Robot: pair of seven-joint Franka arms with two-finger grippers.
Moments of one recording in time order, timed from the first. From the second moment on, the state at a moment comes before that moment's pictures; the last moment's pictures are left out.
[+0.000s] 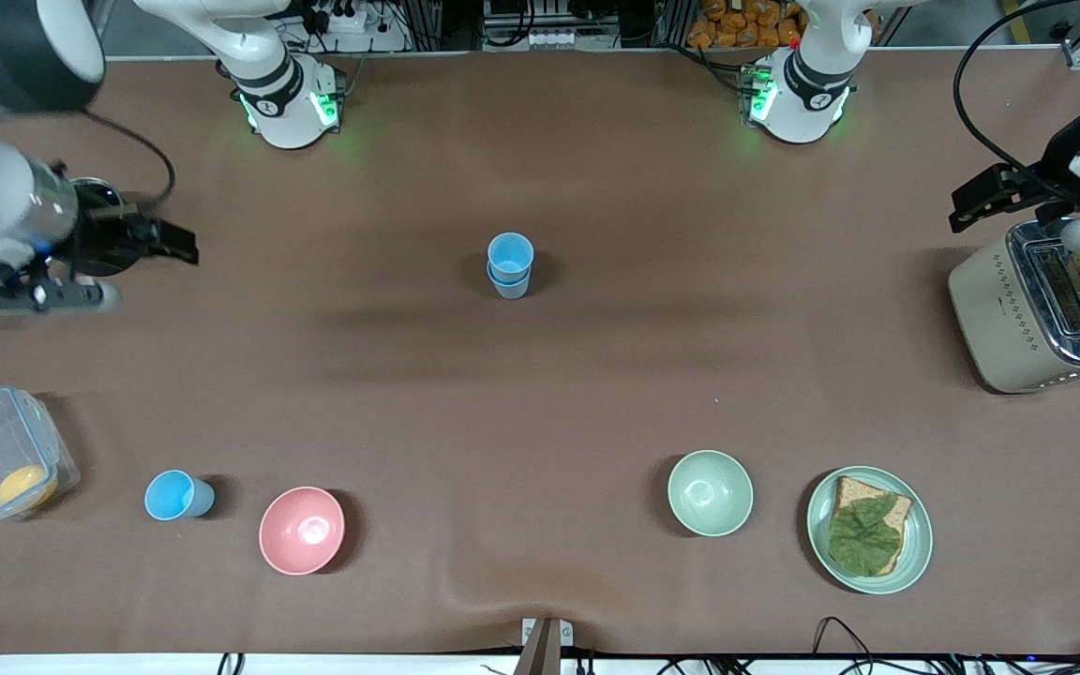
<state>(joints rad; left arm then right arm) 0.07 -0.02 -0.14 -1.54 0.01 1.47 -0.14 0.00 0.01 0.08 -1.64 0.01 1.50 0.01</state>
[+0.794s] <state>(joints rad) 0.07 -0.03 -0.14 -1.50 0.02 1.44 -0.14 -0.07 -0.05 0.09 -1.62 0.00 1.51 0.04</state>
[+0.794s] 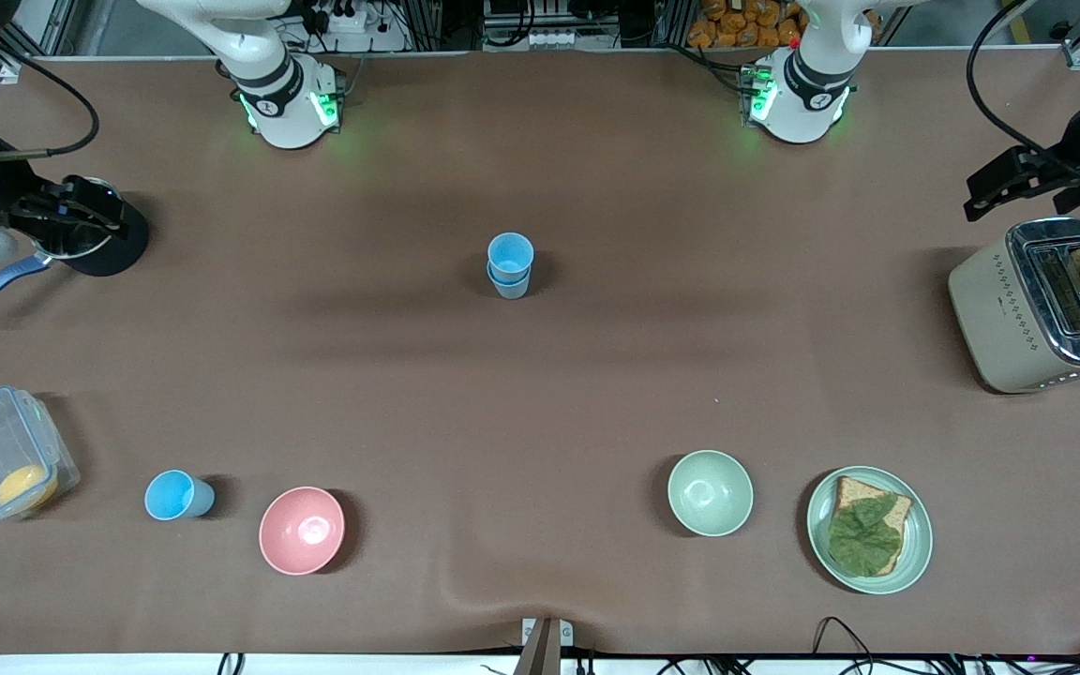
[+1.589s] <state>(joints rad) 0.07 -0.02 -0.15 -1.50 0.06 1.41 -0.14 -0.07 -0.04 0.09 -1.58 0.00 1.49 0.02</state>
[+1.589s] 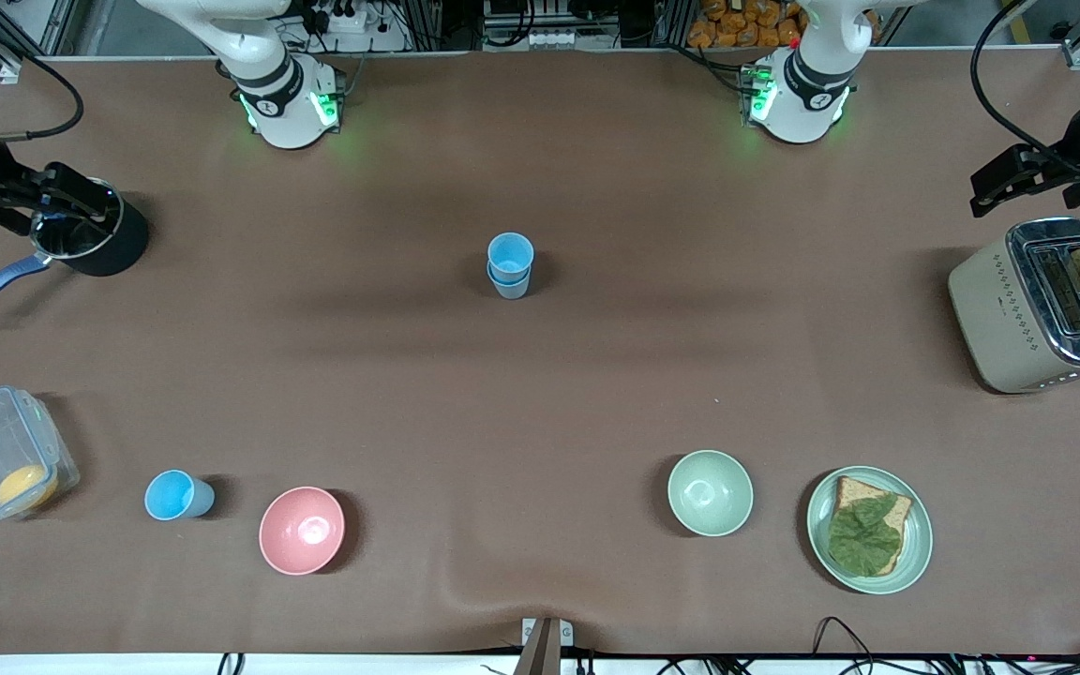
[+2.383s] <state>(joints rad) 0.06 -0.02 -0.16 -1.47 0.05 1.41 -0.14 -0.07 -0.04 0.10 -1.57 0.00 1.49 0.02</state>
